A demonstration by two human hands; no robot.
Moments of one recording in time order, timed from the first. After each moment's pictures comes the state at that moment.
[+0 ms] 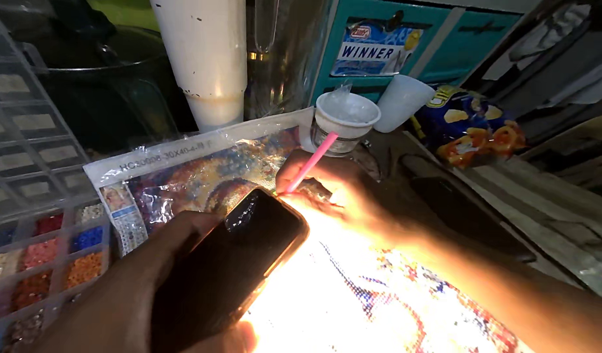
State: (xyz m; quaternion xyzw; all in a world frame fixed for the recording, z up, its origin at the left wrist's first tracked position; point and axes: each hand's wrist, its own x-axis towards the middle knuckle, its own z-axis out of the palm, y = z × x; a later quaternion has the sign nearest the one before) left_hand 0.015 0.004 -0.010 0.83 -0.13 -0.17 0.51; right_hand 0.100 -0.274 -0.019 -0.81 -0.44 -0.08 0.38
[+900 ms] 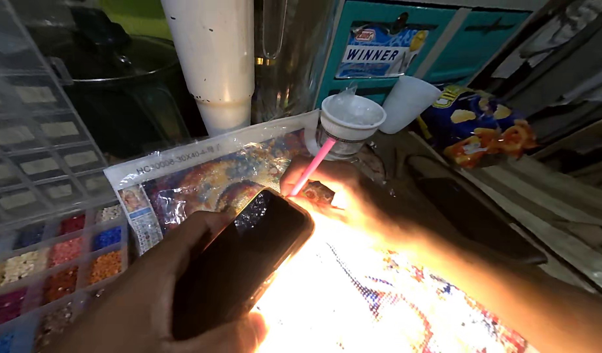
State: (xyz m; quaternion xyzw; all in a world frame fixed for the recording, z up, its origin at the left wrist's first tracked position) left_hand 0.018 0.005 -0.010 0.82 -0.13 -0.18 0.52; right_hand 0.098 -0.269 -0.020 -0.83 -0.42 -0.08 0.36
